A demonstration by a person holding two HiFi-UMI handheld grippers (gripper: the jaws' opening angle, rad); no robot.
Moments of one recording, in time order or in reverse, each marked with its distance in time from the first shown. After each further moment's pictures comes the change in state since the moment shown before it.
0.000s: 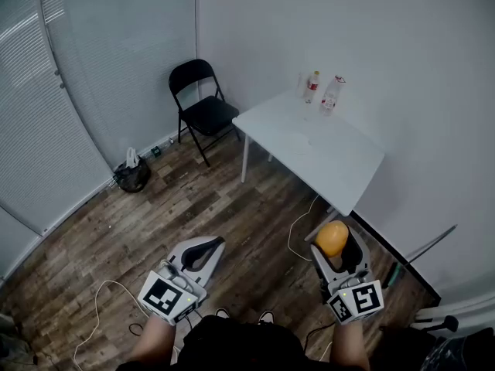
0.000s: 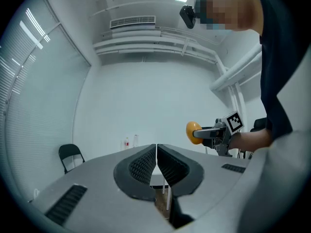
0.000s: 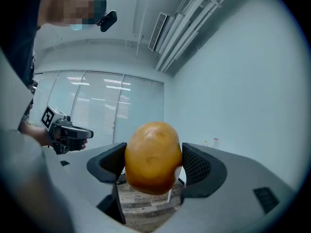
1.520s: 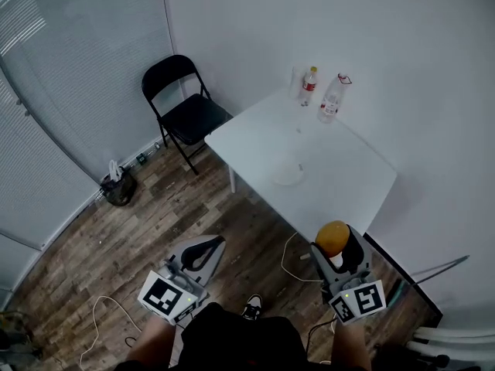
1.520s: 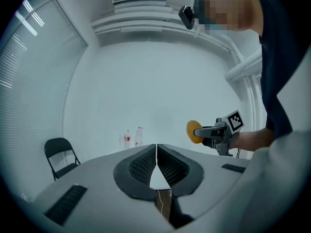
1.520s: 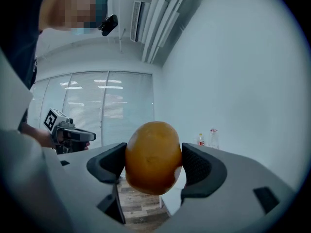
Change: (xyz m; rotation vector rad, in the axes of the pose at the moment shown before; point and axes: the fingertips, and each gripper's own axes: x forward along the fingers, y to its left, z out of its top) left arm 0.326 0.122 -0.042 -0.029 0.108 0.004; right arm 0.212 -0.268 -0.077 0.108 0.042 0.033
